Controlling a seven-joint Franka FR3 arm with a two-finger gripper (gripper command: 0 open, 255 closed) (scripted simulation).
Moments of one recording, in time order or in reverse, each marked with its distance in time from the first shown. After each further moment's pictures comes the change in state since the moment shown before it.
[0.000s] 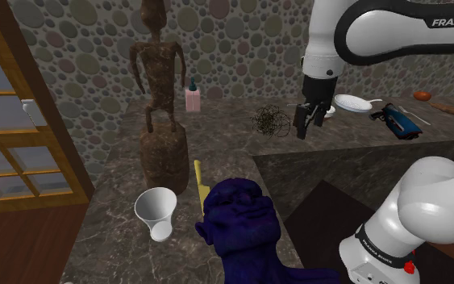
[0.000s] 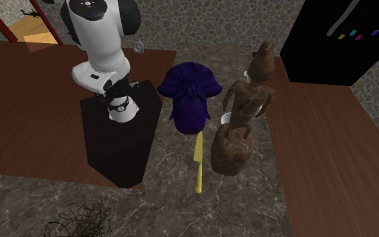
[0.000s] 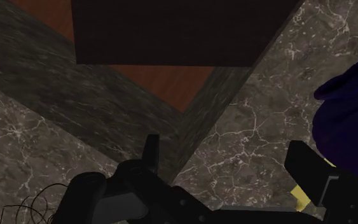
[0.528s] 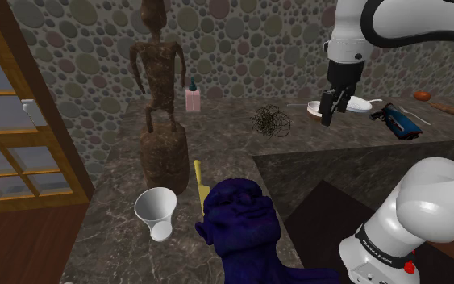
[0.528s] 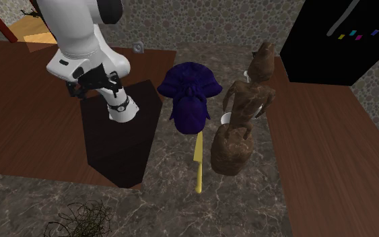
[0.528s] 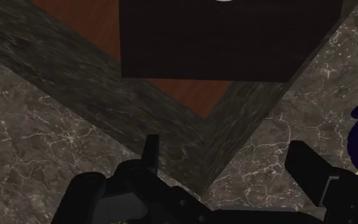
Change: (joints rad) arm -0.044 -0.093 -0.068 0.033 -0.119 -0.134 -0.097
